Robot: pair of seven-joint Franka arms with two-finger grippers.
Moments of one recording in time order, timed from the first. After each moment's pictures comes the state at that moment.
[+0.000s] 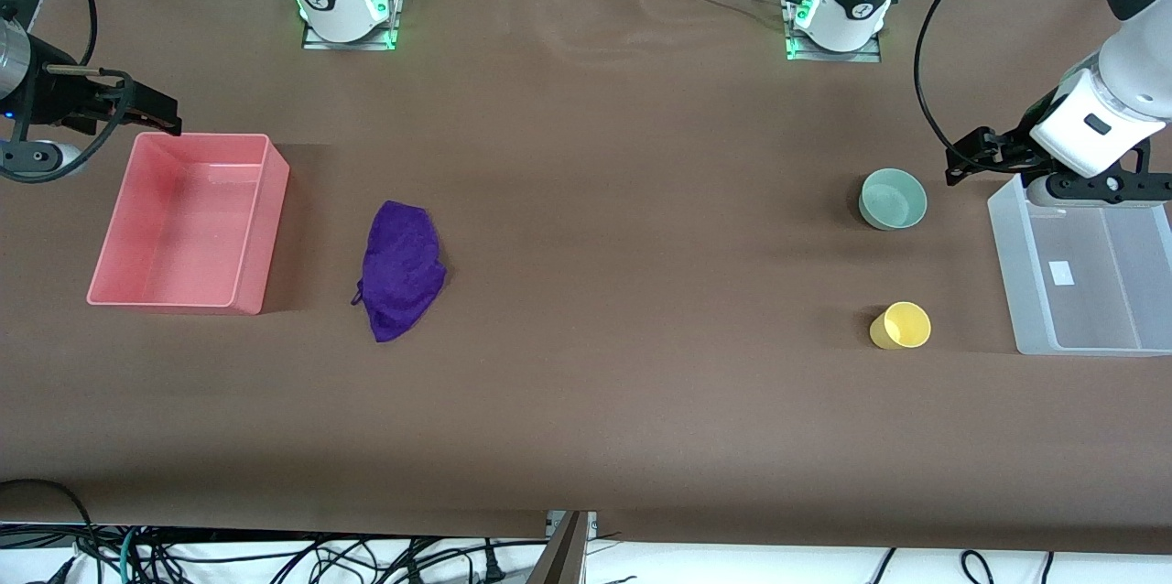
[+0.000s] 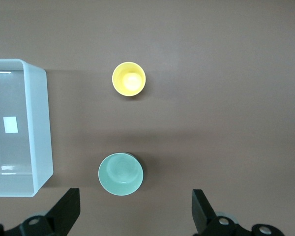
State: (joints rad) left arm -0.05 0.00 0.01 -1.76 0.00 1.71 -0.05; right arm -0.06 0.14 0.15 -1.36 -0.06 1.31 0.06
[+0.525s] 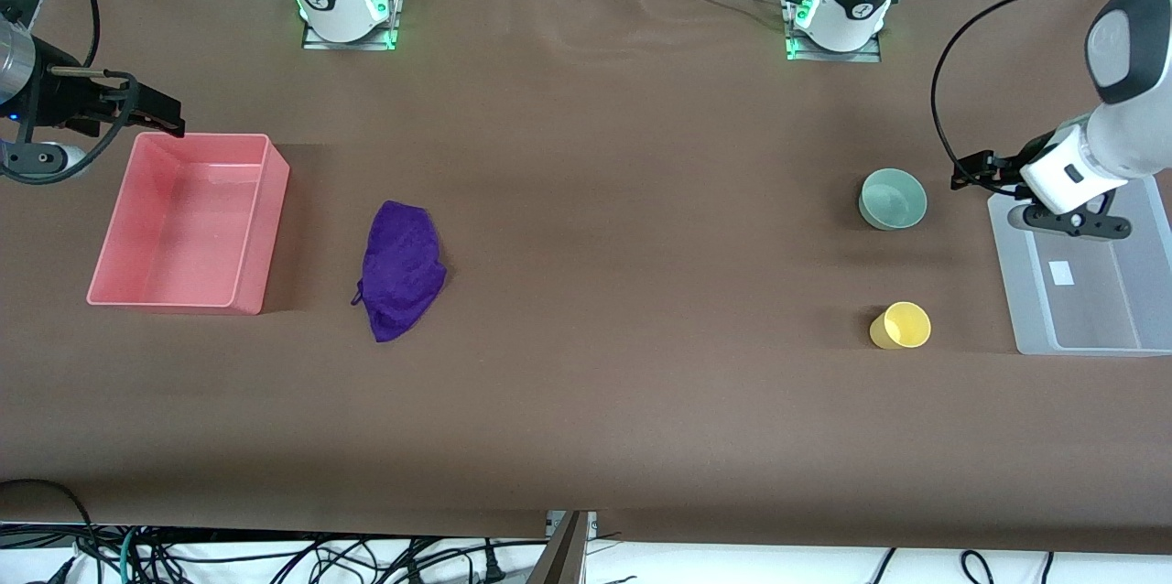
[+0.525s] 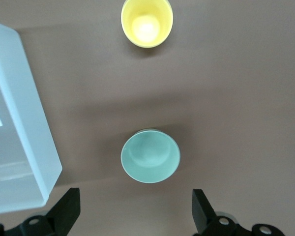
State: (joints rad) left arm 0.10 0.05 0.02 -2.01 0.00 1.85 0.31; right arm -0.06 0.15 0.15 -1.36 -0.06 1.31 0.06
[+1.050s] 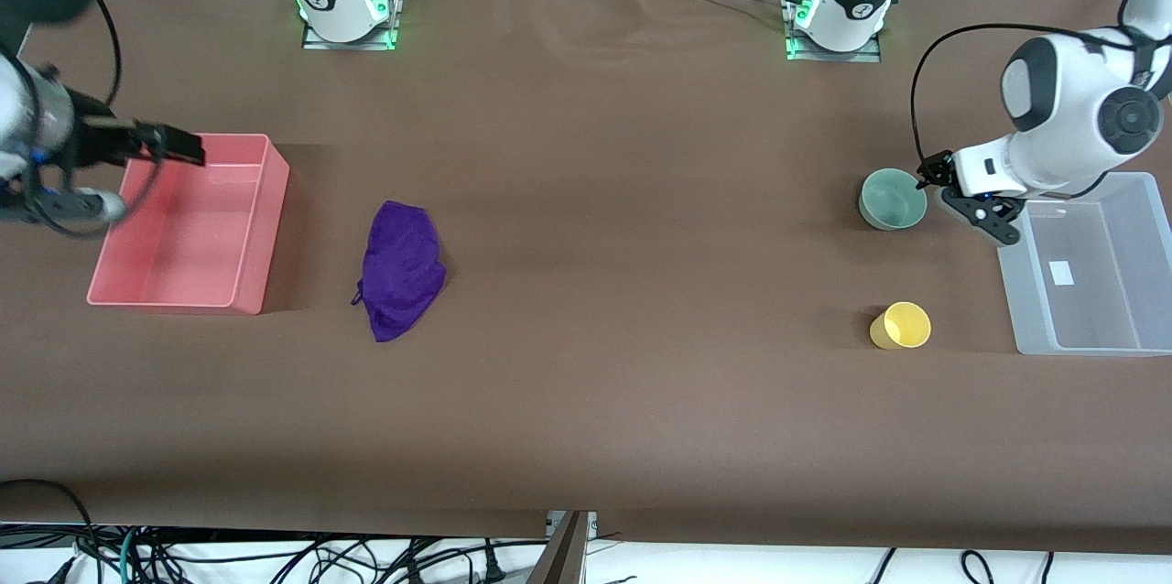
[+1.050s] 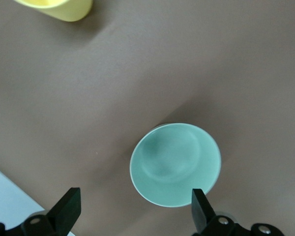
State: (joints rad) left arm 0.13 0.10 0.02 -2.32 0.04 2.28 0.85; right arm -0.06 0.28 0.15 -1.38 -0.05 1.36 0.06
